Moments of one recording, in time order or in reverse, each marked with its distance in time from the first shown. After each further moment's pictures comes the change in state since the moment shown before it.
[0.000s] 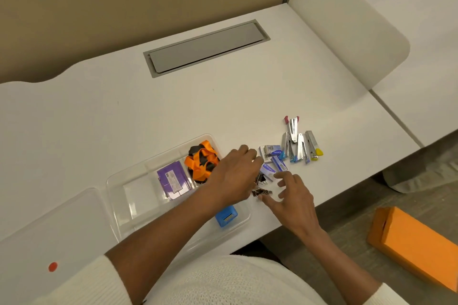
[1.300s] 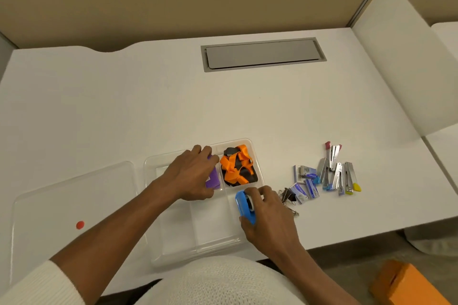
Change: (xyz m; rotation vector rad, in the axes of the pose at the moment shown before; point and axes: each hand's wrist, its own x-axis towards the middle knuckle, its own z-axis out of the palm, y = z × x) left_hand -0.111 -0.125 0.014 -0.111 -0.172 -0.417; right_hand -0.020 -0.118 0.025 -0.286 -0.264 -0.439
